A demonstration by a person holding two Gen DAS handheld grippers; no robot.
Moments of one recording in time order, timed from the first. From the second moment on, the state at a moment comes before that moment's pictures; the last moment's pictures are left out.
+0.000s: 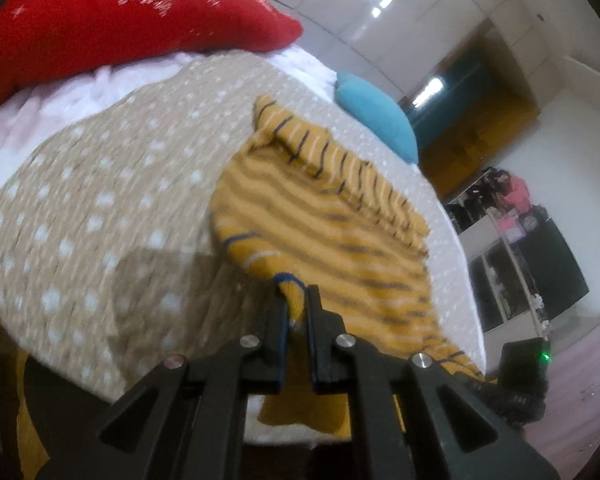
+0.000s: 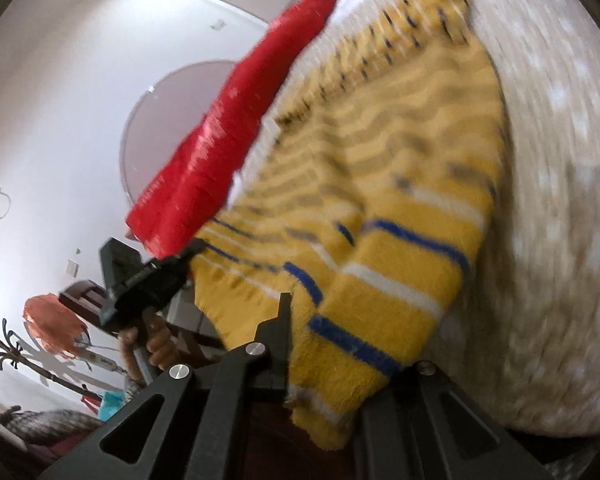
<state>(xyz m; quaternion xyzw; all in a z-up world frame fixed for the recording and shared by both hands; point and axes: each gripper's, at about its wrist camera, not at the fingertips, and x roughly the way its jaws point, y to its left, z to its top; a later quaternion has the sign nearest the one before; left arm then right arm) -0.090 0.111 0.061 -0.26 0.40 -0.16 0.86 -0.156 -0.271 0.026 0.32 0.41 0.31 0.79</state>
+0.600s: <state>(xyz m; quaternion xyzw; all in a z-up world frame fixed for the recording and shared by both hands) 0.122 0.063 0.084 -0.24 0.43 -0.14 0.86 0.030 -0.327 0.065 0.38 0.37 0.26 0.81</state>
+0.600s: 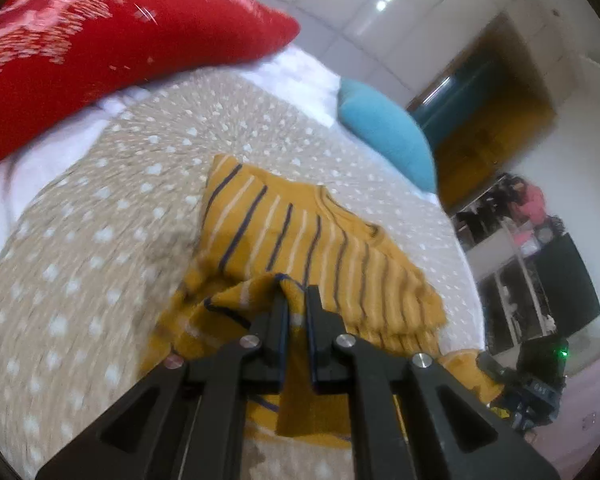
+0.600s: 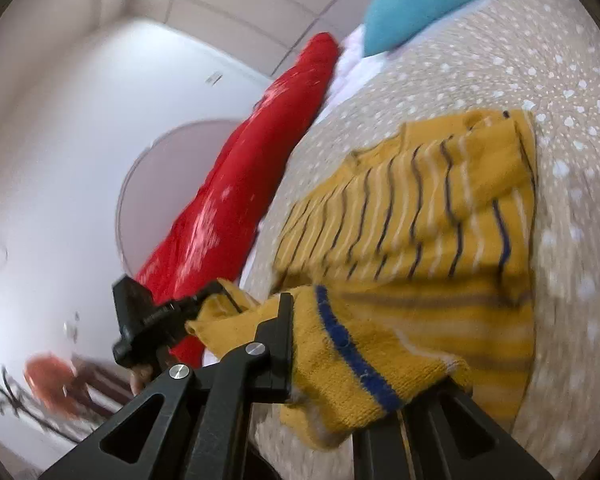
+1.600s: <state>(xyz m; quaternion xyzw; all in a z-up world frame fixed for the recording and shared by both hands) 0.135 0.085 0.064 -0.19 0.47 -0.08 0.86 0.130 -0.347 0.078 0.39 0.38 0.22 0.81</state>
